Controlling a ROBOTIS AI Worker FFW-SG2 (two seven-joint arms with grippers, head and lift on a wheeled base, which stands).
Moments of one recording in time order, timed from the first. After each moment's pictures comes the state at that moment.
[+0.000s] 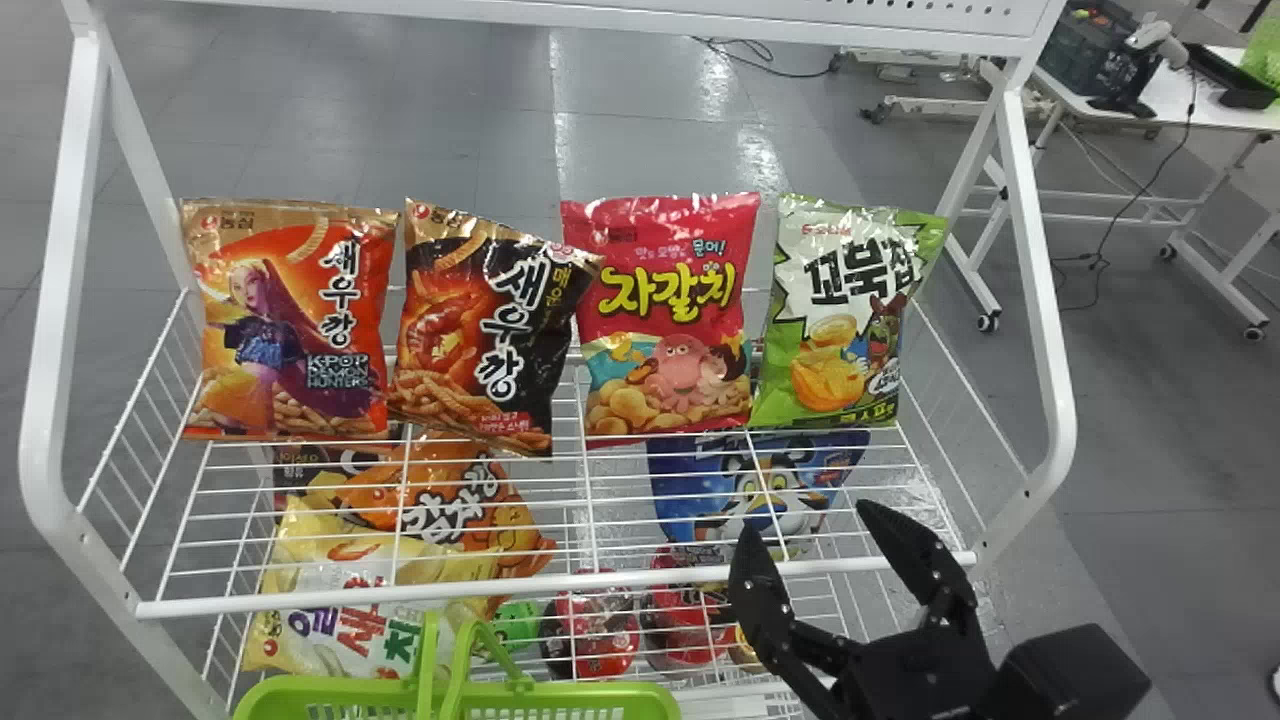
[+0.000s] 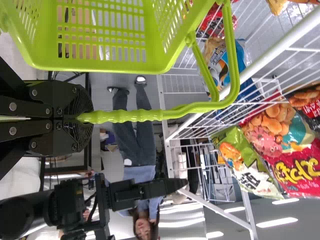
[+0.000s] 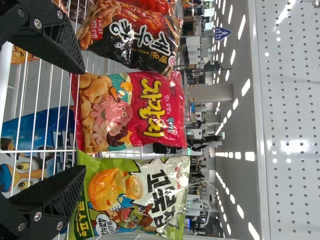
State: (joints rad) left arm 0.57 0.05 0.44 -2.24 0.98 1.57 -0.60; right arm 0.72 -0.29 0.13 -2.24 -0.15 0.00 -0.09
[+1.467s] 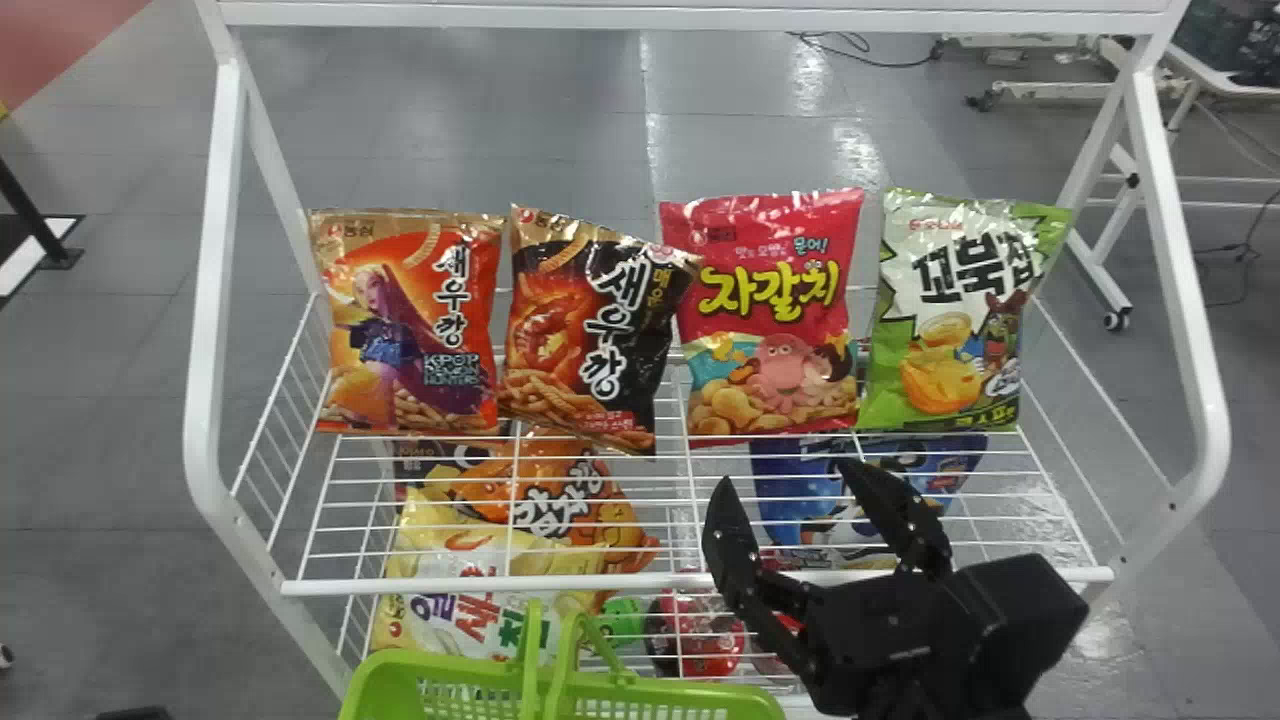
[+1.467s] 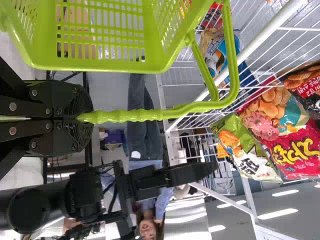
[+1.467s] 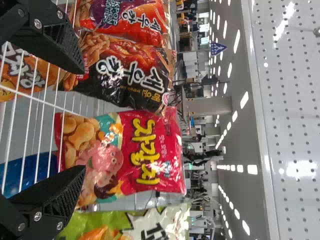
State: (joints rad) left arm 0.61 0.07 0.47 -2.29 1.03 1.57 -0.59; right arm 0.50 -0.20 0.34 -2.16 -0.07 0.13 -0.14
